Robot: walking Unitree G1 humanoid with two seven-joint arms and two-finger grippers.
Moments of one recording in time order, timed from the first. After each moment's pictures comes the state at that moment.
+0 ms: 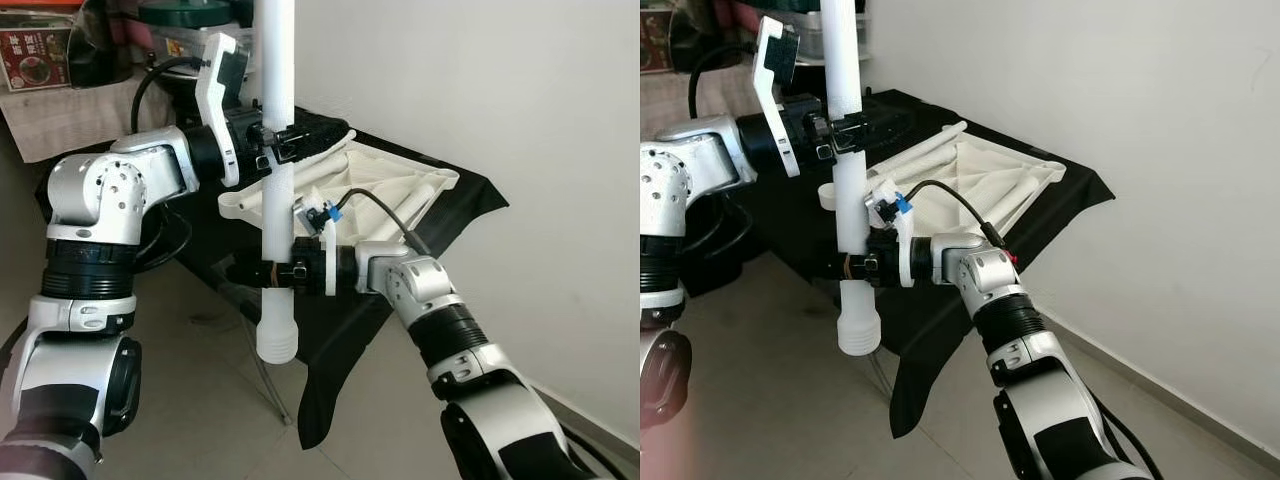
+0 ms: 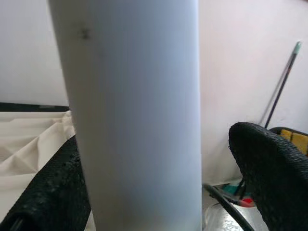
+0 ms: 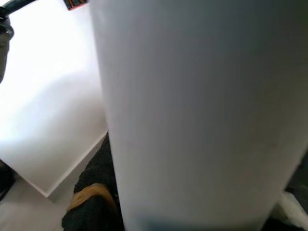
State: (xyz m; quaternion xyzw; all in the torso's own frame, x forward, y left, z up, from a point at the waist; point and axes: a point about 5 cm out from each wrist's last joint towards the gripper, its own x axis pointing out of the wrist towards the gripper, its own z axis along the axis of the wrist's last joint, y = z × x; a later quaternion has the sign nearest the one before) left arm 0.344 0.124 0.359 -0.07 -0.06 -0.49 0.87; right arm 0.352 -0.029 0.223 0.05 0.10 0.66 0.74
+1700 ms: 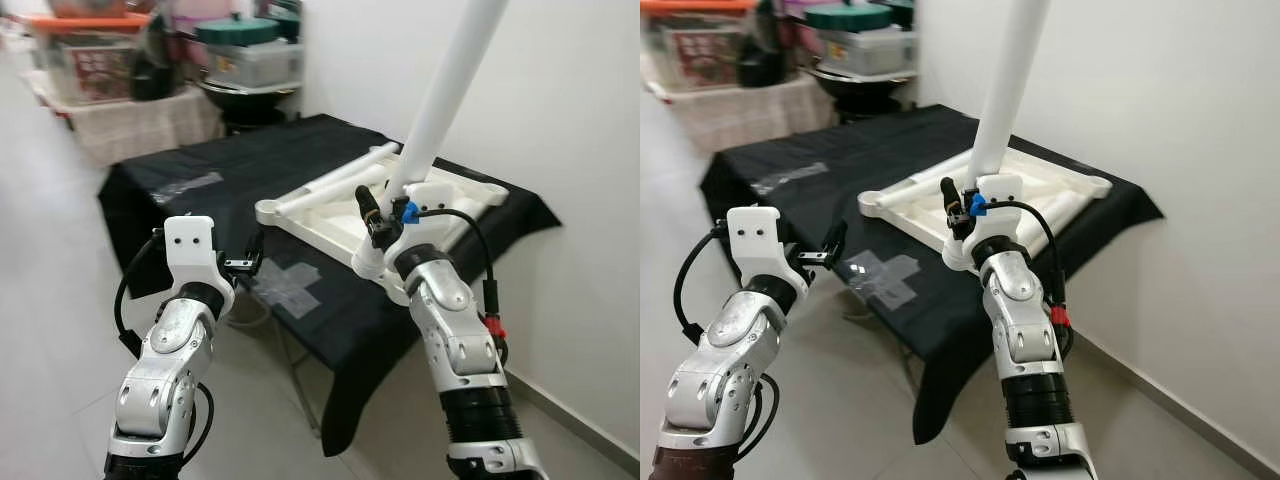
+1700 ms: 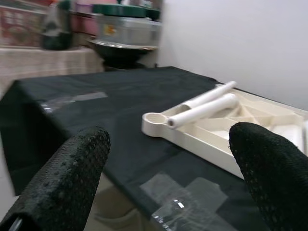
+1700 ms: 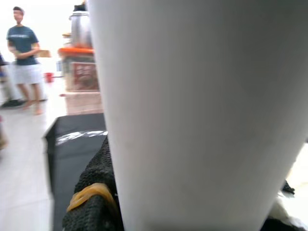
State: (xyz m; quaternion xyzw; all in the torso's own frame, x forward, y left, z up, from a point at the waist) left arm 0.297 0.136 0.211 -0.07 -0.08 -0.03 0.99; right arm 0.346 -0.121 0.223 0.00 -0.14 0.11 0.98
